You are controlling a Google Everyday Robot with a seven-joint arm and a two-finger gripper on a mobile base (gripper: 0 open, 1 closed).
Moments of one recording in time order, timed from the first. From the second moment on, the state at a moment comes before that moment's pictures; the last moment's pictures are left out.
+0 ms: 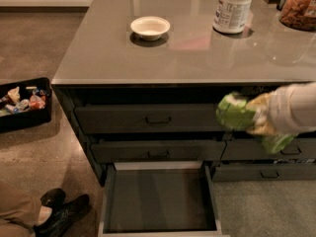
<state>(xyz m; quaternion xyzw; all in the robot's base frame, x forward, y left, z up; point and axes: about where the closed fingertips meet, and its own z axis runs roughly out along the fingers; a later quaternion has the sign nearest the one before) 0.490 -0.257 0.817 -0.65 0.69 -0.13 0.29</state>
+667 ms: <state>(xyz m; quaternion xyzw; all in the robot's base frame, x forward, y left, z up) 0.548 -0.197 0.969 -0.66 0.65 -0.17 0.34</state>
